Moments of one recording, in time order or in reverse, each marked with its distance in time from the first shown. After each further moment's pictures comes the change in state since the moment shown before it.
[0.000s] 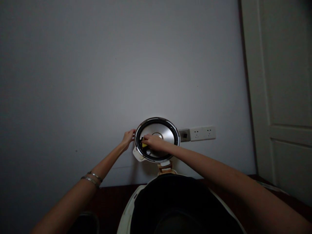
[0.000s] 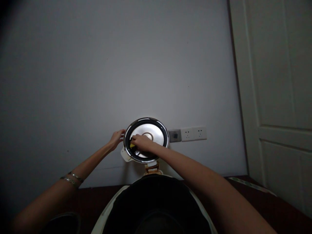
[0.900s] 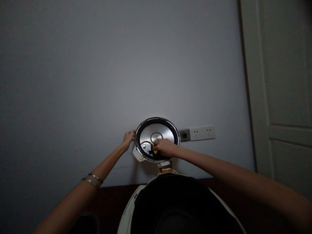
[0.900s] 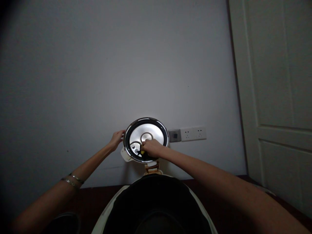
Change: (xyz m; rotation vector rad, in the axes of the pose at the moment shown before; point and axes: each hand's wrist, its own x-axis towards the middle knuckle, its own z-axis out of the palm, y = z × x) left_hand 0.006 -0.007 0.000 0.023 0.028 0.031; right_hand -0.053 0.000 -0.025 0.000 -0.161 0.024
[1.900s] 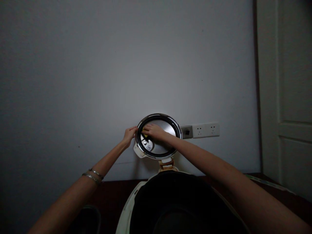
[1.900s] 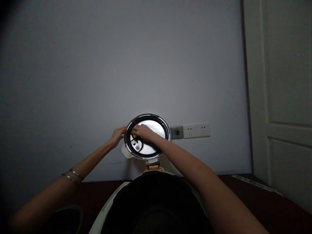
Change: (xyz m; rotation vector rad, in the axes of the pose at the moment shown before) left_hand -0.003 -0.001 0.001 -0.037 -0.015 0.014; right_hand 0.075 0.035 0.009 -0.140 0.226 -0.106
